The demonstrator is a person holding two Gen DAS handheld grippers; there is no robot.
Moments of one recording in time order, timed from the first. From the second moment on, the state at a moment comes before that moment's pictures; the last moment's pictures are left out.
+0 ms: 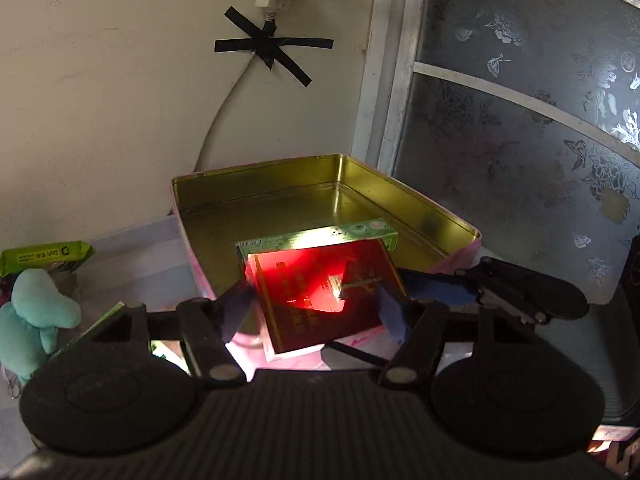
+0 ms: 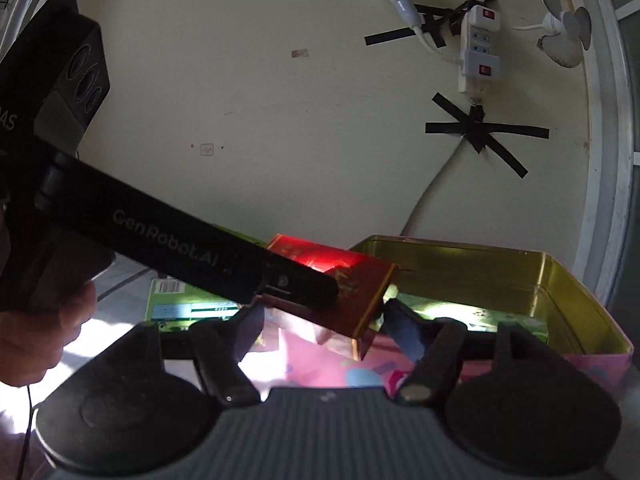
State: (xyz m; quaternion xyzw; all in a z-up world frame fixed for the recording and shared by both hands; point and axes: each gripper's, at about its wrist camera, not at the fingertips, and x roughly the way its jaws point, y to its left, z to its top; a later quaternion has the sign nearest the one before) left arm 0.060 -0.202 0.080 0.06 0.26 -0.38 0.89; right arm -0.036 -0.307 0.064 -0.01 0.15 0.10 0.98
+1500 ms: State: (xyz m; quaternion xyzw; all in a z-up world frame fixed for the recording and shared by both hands) left arm 0.024 -0.116 0.013 0.07 0.30 -0.21 0.93; right arm -0.053 -0.271 0.019 0.03 0.24 0.06 0.97
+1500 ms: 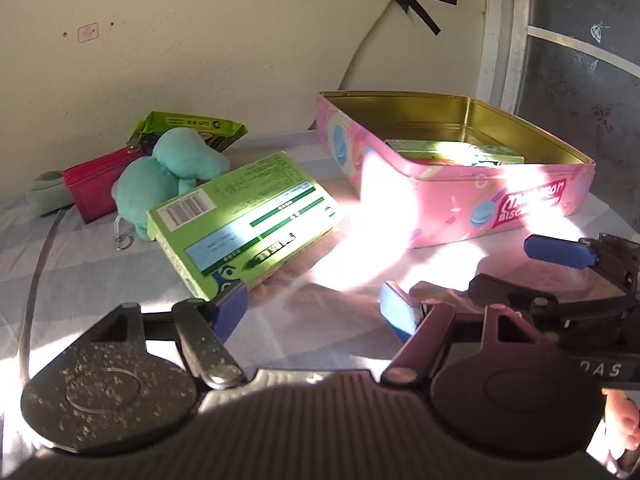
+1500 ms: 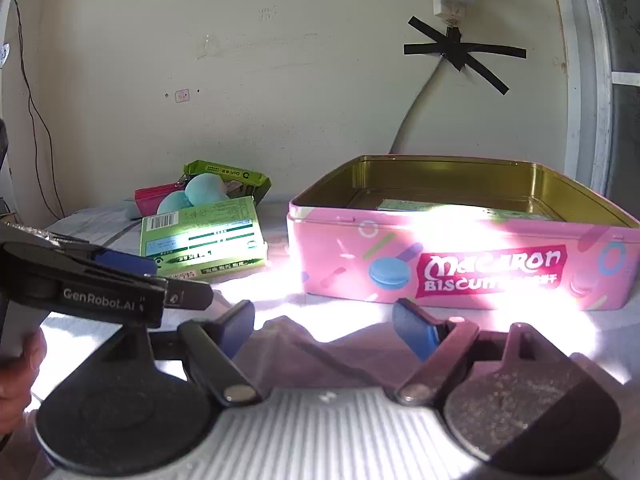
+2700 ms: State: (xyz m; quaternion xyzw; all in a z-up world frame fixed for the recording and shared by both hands) left arm 0.054 0.021 0.004 -0.09 0.30 -0.01 0.95; right arm 0.030 -0.170 0.046 -0.03 0.26 0.15 0.95
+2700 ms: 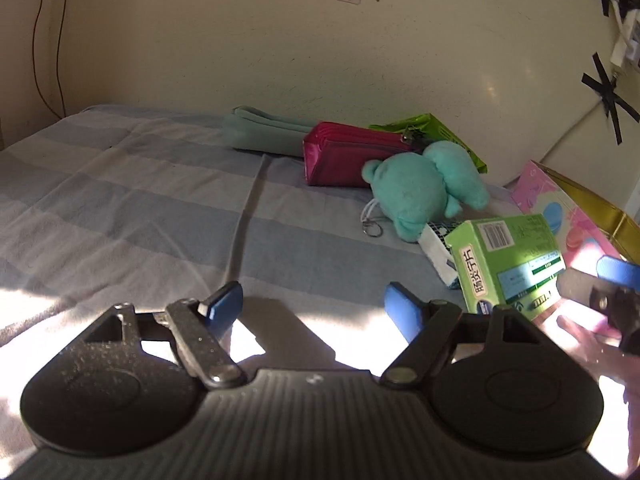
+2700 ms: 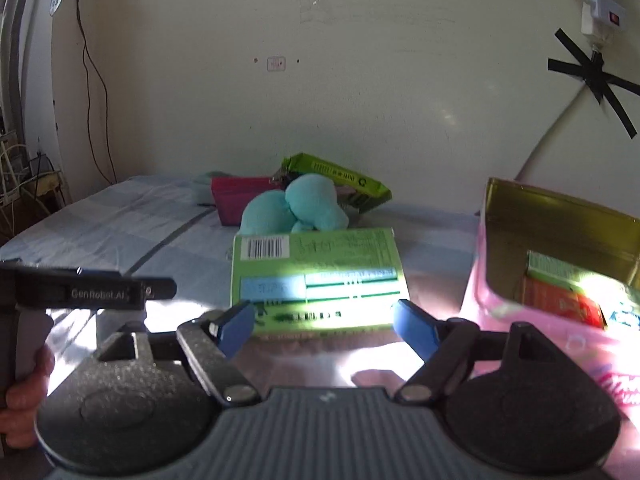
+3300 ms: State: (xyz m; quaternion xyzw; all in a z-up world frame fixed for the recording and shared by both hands) left arm 0.048 0.036 0.009 -0.16 0.27 -0.06 0.95; right arm 0.054 -0.142 0.039 -0.04 0.30 0.18 0.94
